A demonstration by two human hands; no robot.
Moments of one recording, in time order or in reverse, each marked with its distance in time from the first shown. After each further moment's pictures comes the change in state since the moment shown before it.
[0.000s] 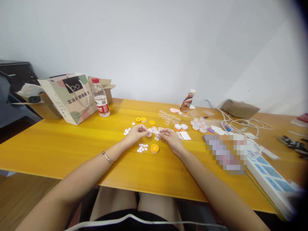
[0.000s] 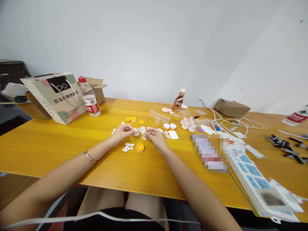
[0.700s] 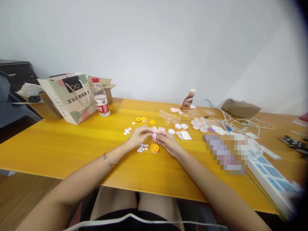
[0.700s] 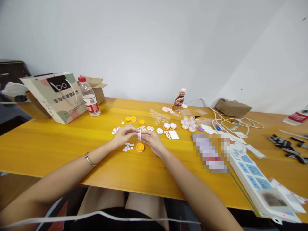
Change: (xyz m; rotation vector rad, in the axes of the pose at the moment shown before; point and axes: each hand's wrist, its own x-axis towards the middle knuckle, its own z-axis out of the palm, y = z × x) left_hand -0.010 0.012 0.011 0.322 -0.035 0.309; right_hand -0.013 -0.006 0.015 0.325 -0.161 0.180
